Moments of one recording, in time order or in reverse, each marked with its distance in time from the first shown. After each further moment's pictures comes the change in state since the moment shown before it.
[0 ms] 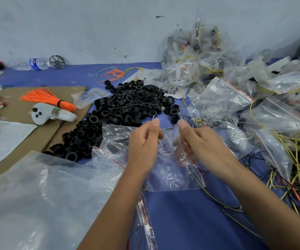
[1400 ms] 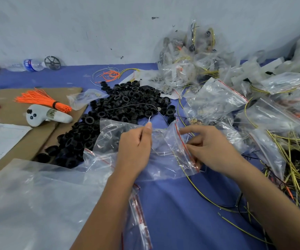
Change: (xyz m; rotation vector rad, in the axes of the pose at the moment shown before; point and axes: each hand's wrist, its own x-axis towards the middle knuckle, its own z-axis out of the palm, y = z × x) left_hand 0.008 -0.015 -0.014 0.294 0.001 0.114; right_hand 0.009 0.033 -0.018 0.099 -0.092 0.022
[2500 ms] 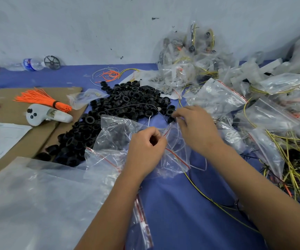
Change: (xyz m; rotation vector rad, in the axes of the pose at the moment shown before) left_hand -0.006 0.008 0.016 -0.103 -0.128 -0.032; right_hand 0.052 -0.013 0.010 -0.730 0.295 -0.356
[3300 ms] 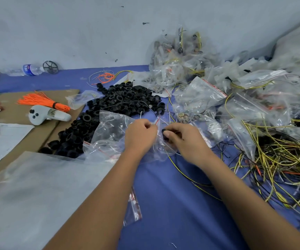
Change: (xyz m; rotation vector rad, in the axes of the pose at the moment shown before) left_hand 0.021 0.013 0.015 0.308 0.030 -0.203; right_hand -0.061 -0.013 -0.010 0.575 -0.112 0.188
